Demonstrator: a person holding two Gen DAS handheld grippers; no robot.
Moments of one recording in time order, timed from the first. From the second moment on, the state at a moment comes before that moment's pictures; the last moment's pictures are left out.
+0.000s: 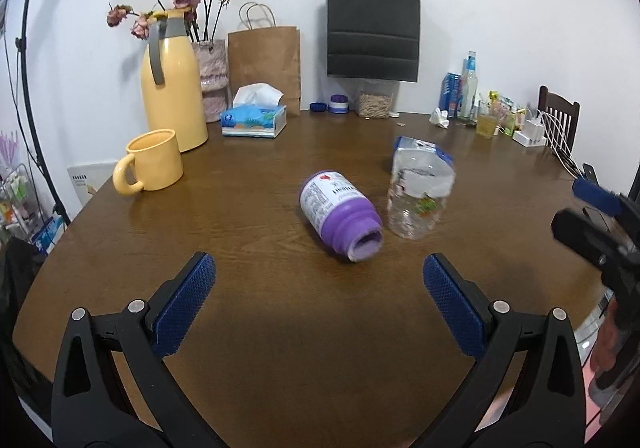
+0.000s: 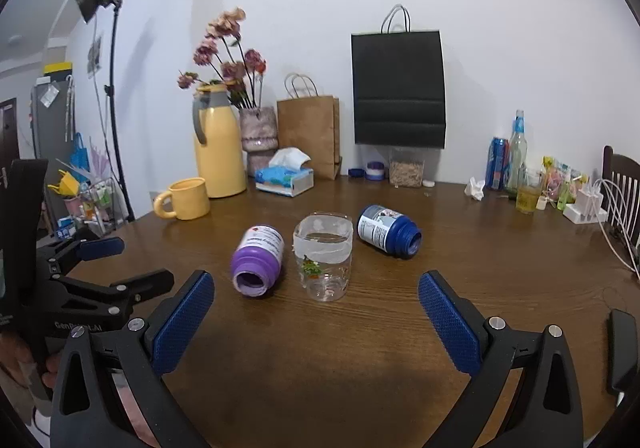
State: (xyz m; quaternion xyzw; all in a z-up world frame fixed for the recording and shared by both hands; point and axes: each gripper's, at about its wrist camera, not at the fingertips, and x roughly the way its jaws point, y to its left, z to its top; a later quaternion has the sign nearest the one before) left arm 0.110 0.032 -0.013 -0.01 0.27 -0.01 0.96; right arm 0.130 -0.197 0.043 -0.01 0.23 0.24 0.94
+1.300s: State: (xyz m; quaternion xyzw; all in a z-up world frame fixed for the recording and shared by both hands) left arm 0.247 0.159 -0.036 -0.03 0.37 0.06 0.93; right arm 0.269 0.008 -0.015 -0.18 0.32 0.44 0.82
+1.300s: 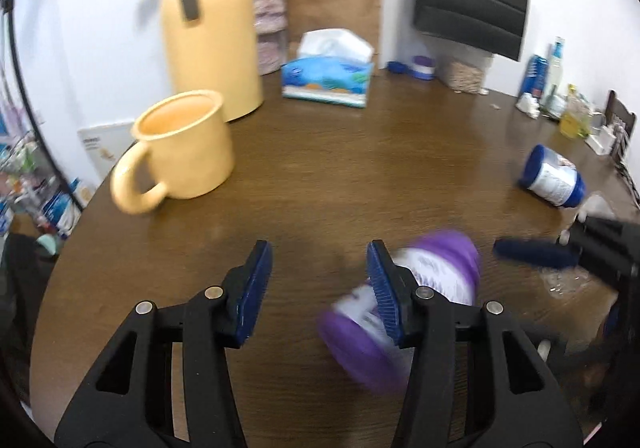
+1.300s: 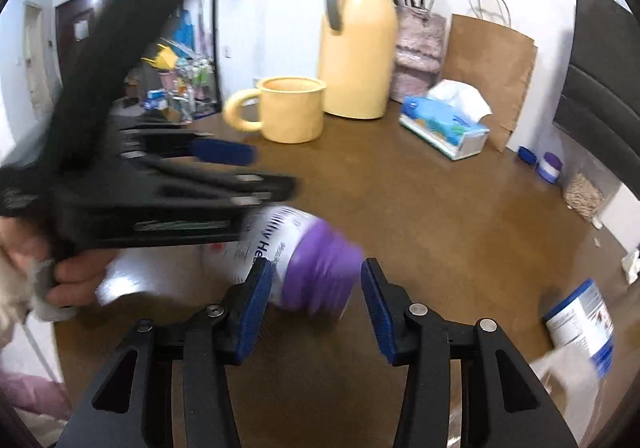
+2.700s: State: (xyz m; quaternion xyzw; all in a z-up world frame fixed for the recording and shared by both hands) left arm 0.243 0.159 -0.011 -0.11 0.30 0.03 0.95; right arm 0.375 0.009 0.042 -0.03 0.36 0.57 0.74
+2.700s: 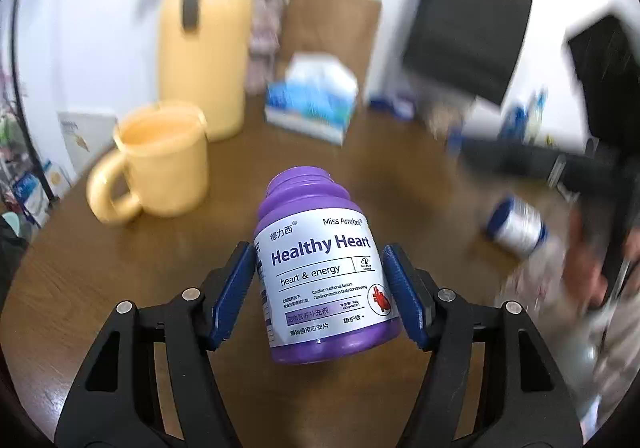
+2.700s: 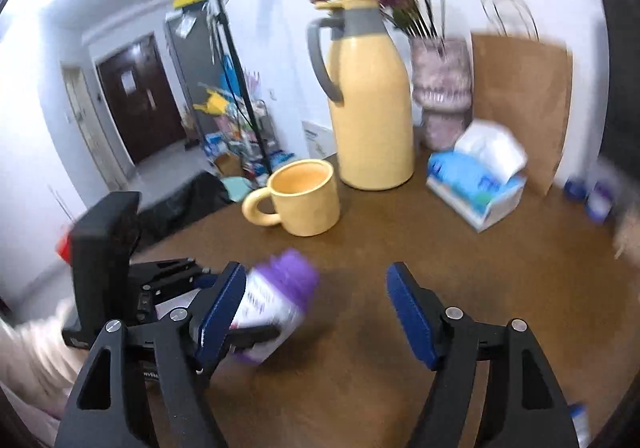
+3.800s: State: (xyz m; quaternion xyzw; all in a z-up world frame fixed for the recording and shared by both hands) left arm 0.201 0.078 -0.006 -0.01 0.17 -0.13 0.98; right arm 0.337 -0.032 0.027 0.04 0.38 0.54 0.75
